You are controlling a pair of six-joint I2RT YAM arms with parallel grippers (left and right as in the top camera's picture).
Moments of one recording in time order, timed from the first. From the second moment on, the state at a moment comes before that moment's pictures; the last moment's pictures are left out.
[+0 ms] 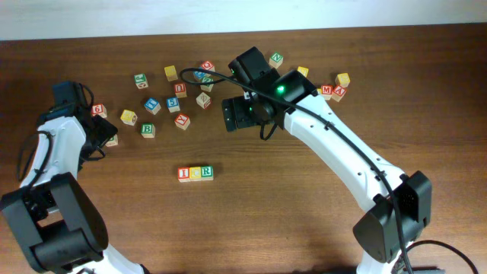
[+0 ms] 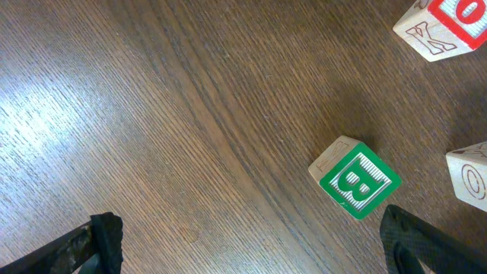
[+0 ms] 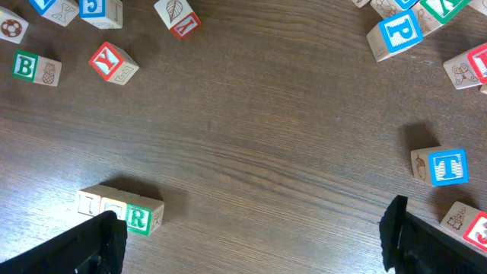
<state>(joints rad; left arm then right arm) 0.31 1.85 1.33 -0.80 -0.26 -0.57 0.60 1.90 1.82 -1.05 0.03 0.40</state>
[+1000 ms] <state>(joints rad) 0.31 1.85 1.33 -0.80 -0.26 -0.57 0.60 1.90 1.82 -1.05 0.03 0.40</state>
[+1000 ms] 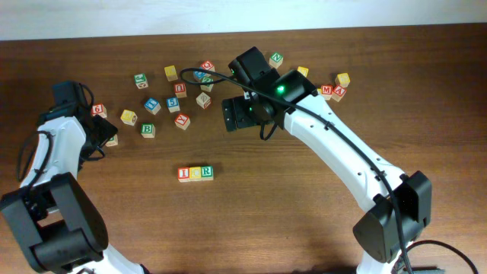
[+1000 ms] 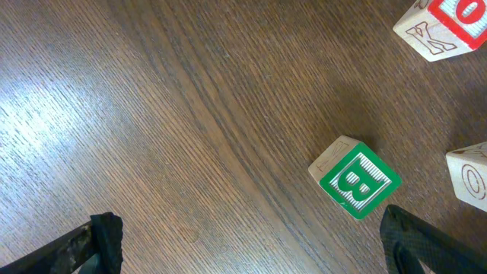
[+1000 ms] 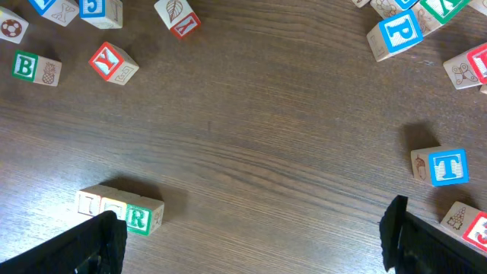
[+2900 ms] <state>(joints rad) 0.31 1.85 1.33 -0.80 -0.26 -0.57 0.12 2.24 1.82 -0.62 0.19 0.25</state>
